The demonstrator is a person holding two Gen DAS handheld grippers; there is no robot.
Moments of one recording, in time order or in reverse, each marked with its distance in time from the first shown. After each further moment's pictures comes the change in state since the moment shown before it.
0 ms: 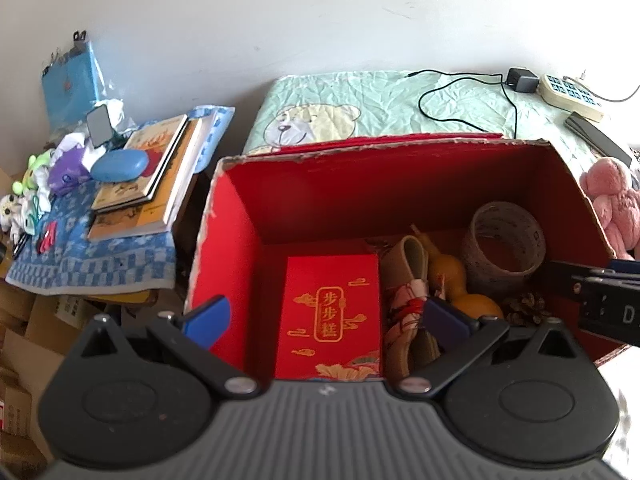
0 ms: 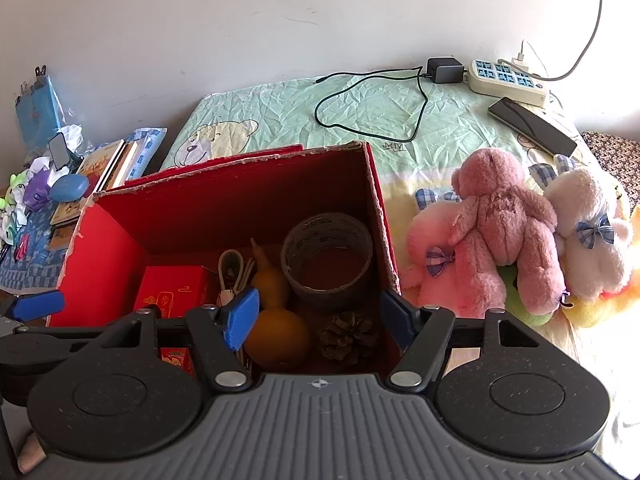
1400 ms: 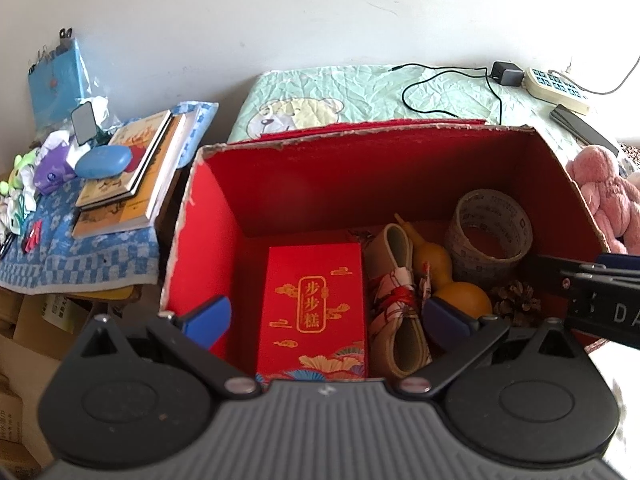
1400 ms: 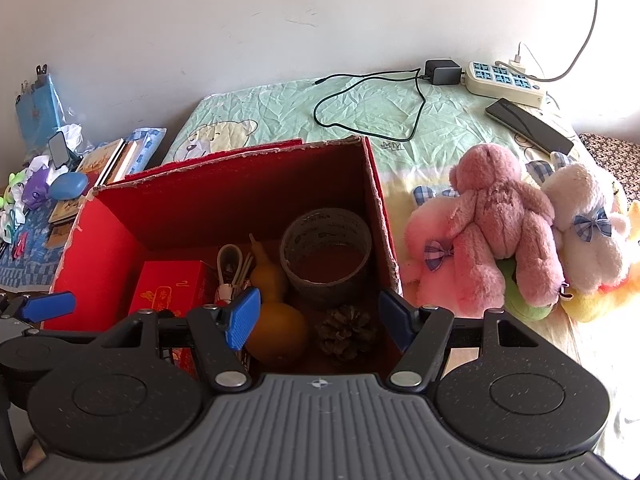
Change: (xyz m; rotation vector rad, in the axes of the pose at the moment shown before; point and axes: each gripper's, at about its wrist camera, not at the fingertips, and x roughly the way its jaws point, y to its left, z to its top) left arm 0.004 -0.004 -0.010 0.008 0.005 -0.039; right arm 0.000 0.000 -0.009 -0.005 -0.018 -0.006
